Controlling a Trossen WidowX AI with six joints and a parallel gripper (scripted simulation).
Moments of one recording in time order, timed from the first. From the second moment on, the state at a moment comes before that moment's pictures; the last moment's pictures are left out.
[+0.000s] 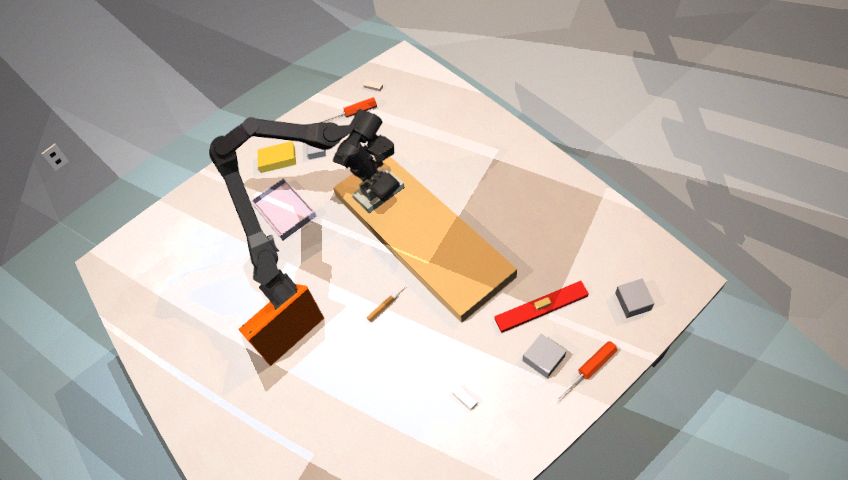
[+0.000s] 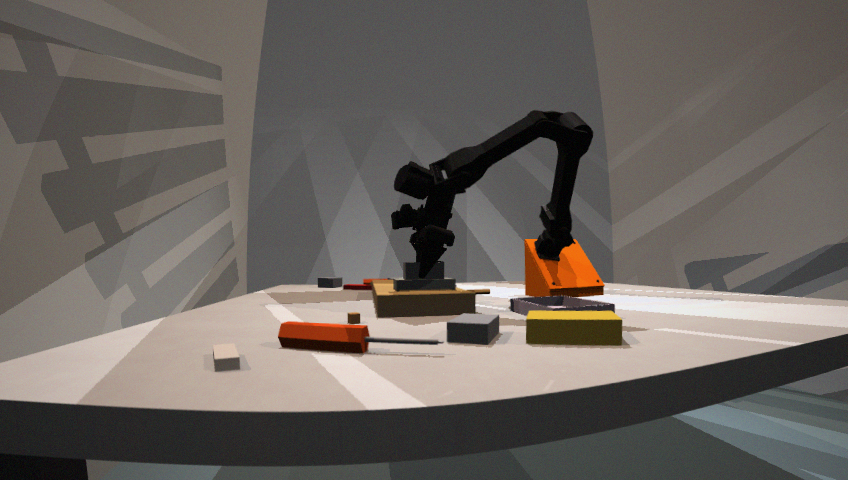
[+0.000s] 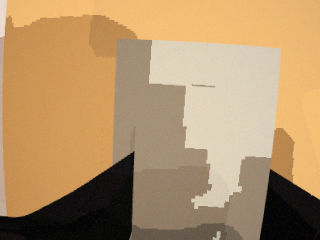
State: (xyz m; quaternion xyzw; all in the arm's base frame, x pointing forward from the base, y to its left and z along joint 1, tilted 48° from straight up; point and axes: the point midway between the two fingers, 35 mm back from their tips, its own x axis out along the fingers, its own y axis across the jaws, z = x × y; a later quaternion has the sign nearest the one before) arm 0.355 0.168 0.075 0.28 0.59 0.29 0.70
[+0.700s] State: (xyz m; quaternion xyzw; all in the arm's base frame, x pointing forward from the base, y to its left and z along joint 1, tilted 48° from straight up) arm 0.358 0.137 0.040 0.28 0.59 0.29 0.70
